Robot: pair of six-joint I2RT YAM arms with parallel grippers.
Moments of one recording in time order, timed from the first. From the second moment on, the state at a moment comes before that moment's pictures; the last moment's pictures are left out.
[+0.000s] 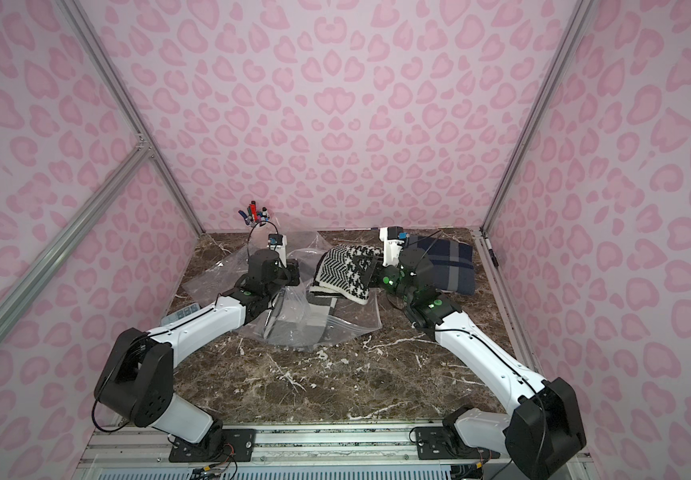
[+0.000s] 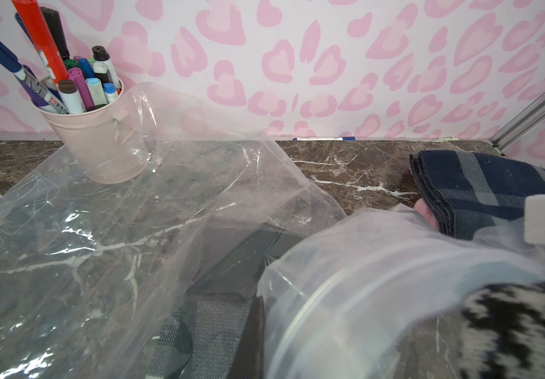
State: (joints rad) left arm -0.42 1.57 1.01 0.12 -0.19 -0.30; right arm 0.52 1.22 0.96 0.09 -0.28 0.65
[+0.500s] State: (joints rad) left arm -0.37 1.58 1.08 0.04 -0.22 -0.36; right arm 0.23 0.96 0.81 -0.09 -0.22 0.58
